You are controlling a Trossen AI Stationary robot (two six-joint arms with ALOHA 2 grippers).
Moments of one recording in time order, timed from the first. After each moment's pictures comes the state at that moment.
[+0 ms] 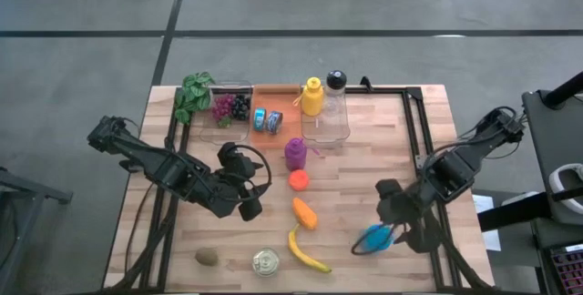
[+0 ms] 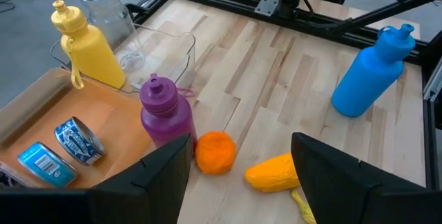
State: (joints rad) left arm -0.49 1.47 1.54 -0.94 -0.71 -0.68; right arm 0.62 1.33 1.46 -1.18 -0.18 0.44
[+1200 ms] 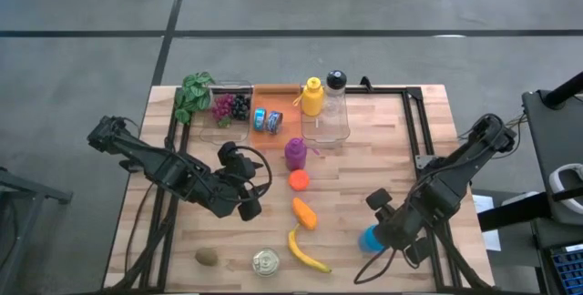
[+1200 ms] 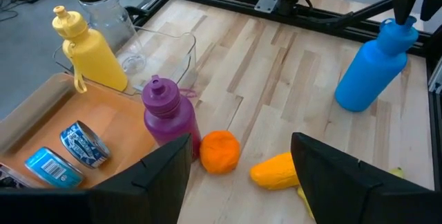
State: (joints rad) left arm -0.49 1.47 1.54 -0.95 -0.71 -0.65; right arm 0.72 1.47 1.46 -1.23 -0.04 0.20
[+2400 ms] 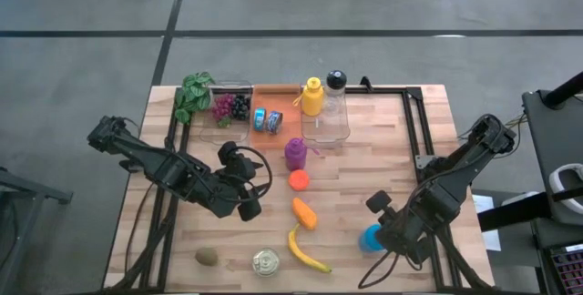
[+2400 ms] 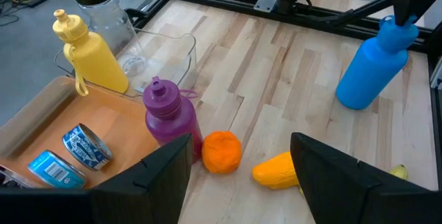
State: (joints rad) left arm -0.49 1.47 1.54 -0.95 -0.71 -0.63; right arm 0.74 1.48 1.42 -1.23 0.00 0.16
